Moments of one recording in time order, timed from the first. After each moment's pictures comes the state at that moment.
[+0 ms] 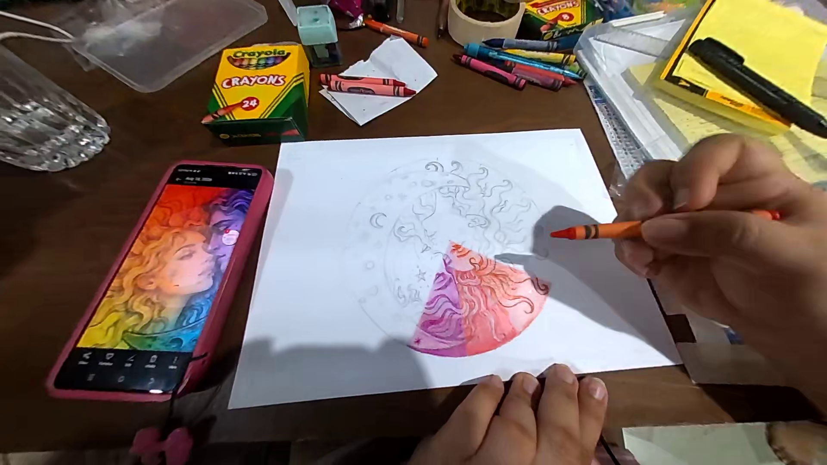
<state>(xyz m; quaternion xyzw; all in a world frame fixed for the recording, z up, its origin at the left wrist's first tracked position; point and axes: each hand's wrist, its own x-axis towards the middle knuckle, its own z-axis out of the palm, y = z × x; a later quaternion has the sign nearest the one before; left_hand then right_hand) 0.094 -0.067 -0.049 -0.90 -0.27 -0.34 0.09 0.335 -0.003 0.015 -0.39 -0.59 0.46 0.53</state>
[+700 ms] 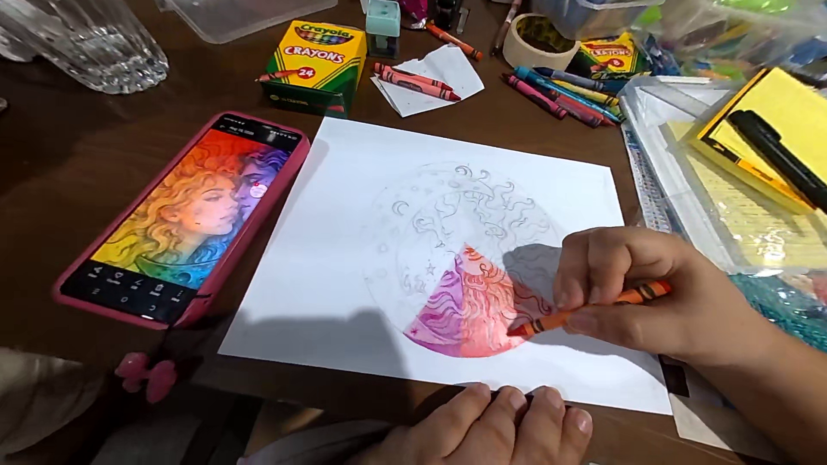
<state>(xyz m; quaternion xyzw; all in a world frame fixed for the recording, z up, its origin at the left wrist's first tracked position) 0.096 -0.068 -0.057 -0.88 -0.28 -0.37 0.12 0.328 0.024 0.006 -0.30 -0.74 0.49 0.35</state>
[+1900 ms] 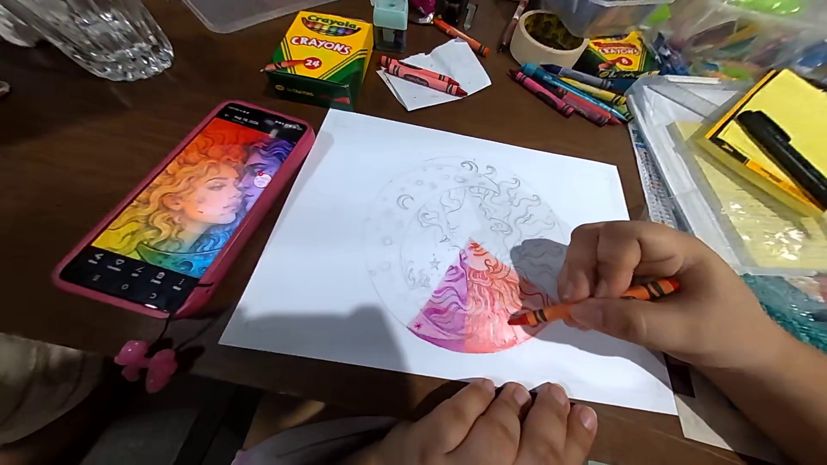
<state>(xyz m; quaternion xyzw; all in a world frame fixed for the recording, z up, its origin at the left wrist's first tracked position) 0.096 -0.068 -0.057 -0.88 -0.28 -0.37 0.12 0.330 0.023 0.005 -0.31 -0.75 0.48 0.35</state>
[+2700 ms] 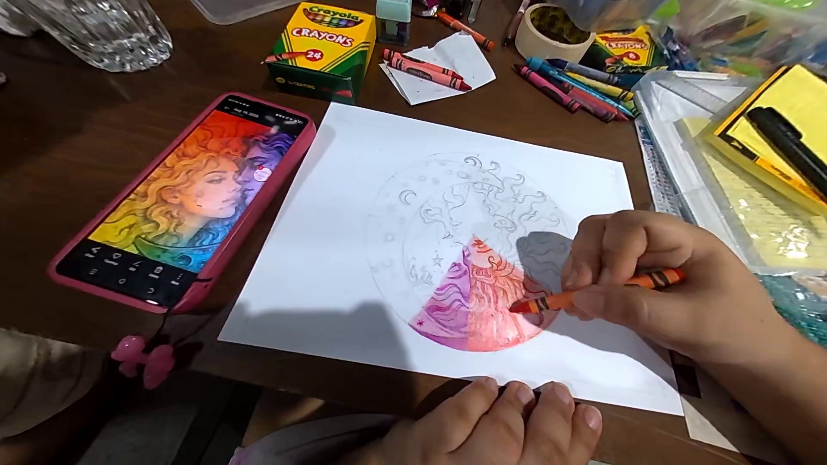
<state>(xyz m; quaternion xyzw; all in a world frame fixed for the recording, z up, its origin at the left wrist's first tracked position) 0.096 -0.068 -0.057 -0.88 -0.28 -0.37 0.13 0.328 0.024 0.006 -0.33 -0.74 0.46 0.36</state>
